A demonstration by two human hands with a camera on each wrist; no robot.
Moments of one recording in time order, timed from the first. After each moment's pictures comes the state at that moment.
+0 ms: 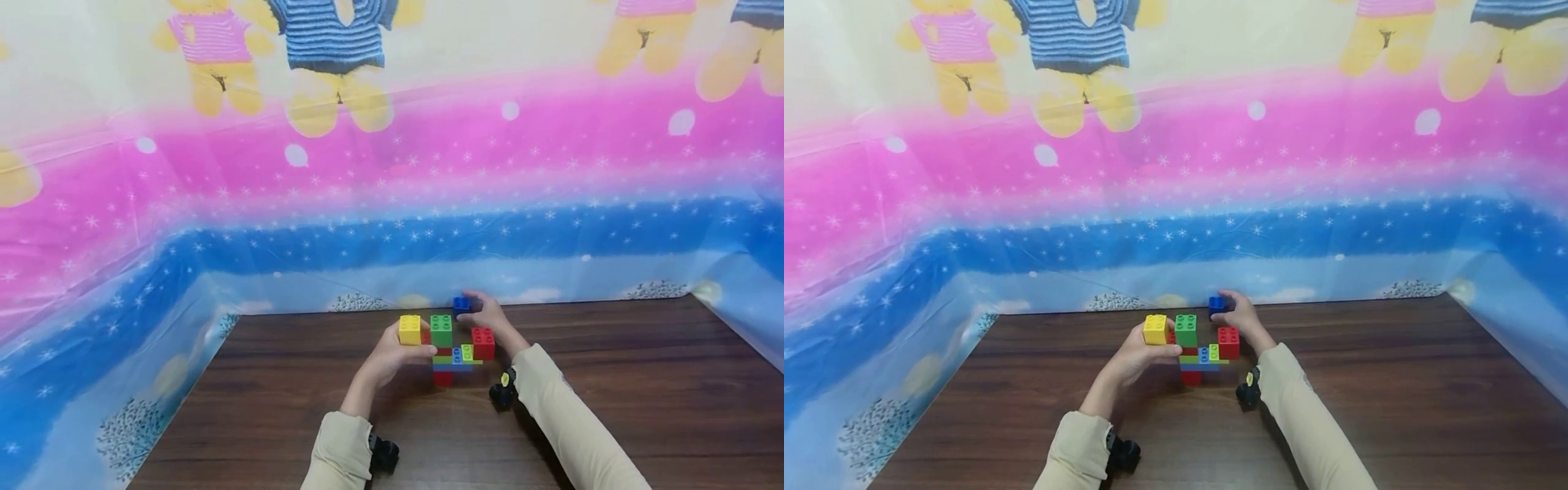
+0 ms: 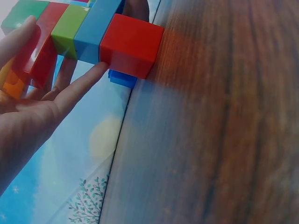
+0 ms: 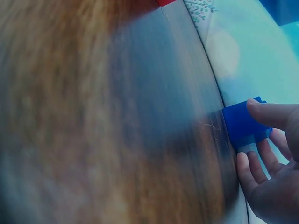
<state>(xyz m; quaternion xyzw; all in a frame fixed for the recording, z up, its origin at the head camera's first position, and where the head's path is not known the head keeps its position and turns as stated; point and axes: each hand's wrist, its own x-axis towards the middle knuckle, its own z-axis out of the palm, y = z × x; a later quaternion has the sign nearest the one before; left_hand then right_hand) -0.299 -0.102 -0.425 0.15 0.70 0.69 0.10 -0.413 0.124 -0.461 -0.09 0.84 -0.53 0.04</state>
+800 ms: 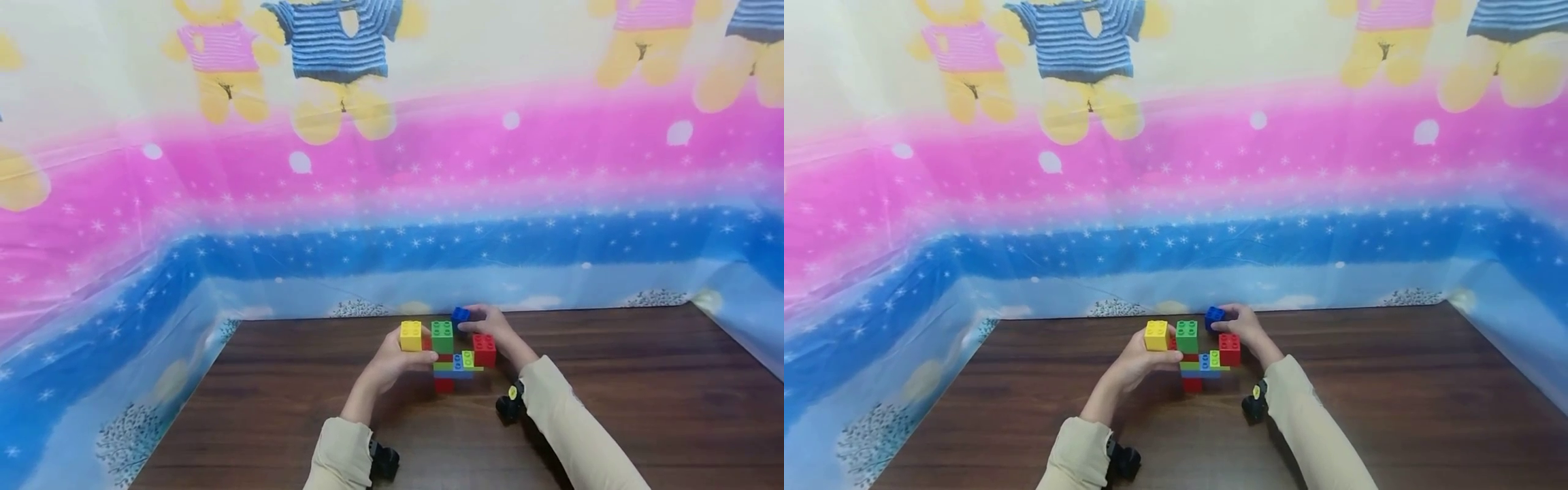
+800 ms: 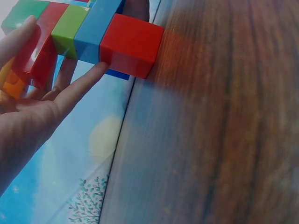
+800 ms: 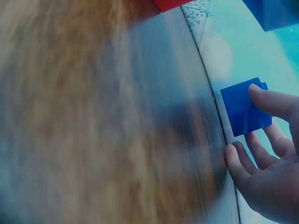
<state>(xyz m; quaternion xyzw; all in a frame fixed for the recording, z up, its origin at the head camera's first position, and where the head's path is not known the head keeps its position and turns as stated) -0.298 -0.102 -0.424 0.14 0.71 0.69 0.10 -0.398 0.128 -0.457 -0.06 0.83 -0.55 0.07</state>
